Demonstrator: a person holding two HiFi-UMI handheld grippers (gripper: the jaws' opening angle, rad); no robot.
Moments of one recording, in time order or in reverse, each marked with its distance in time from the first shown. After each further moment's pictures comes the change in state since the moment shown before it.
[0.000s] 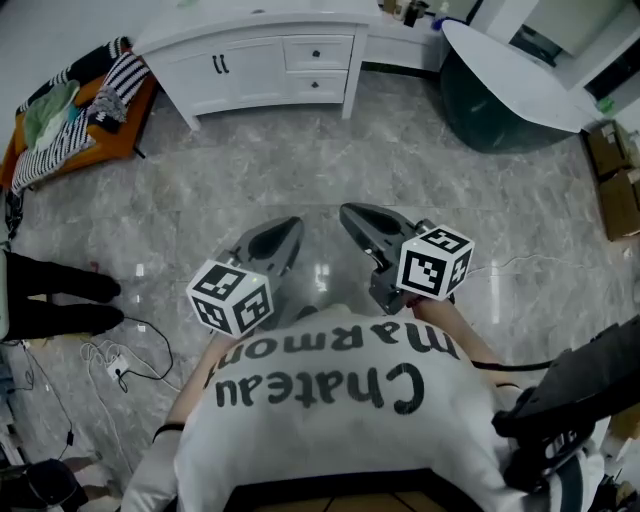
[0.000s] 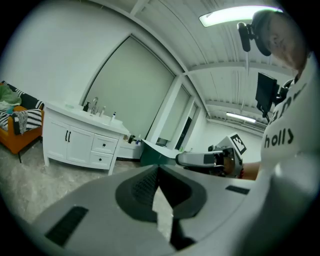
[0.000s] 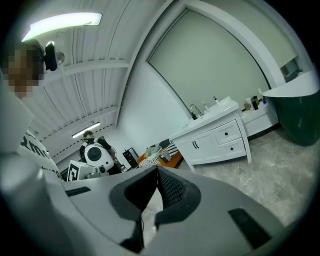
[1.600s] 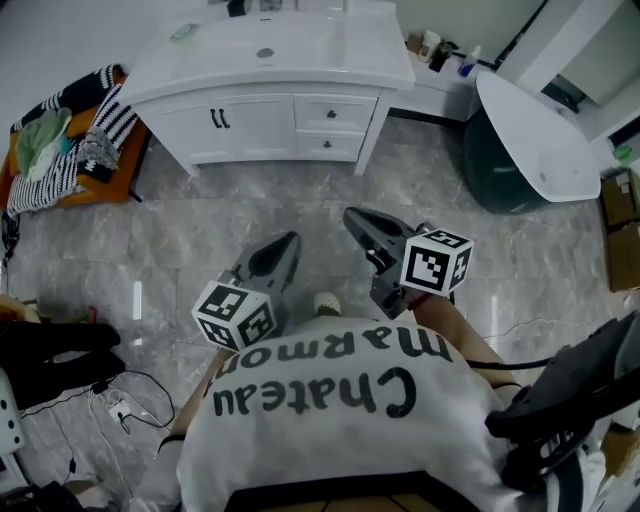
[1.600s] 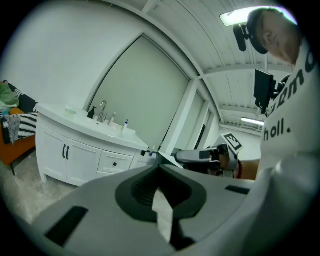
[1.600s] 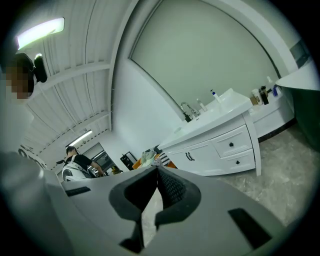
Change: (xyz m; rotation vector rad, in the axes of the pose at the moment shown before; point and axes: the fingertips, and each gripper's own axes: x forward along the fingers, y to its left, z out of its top) left arm 0.184 0.216 0.131 -0.025 -0.077 0.083; right arm 0.205 -0.199 0.174 0.085 0.028 0.028
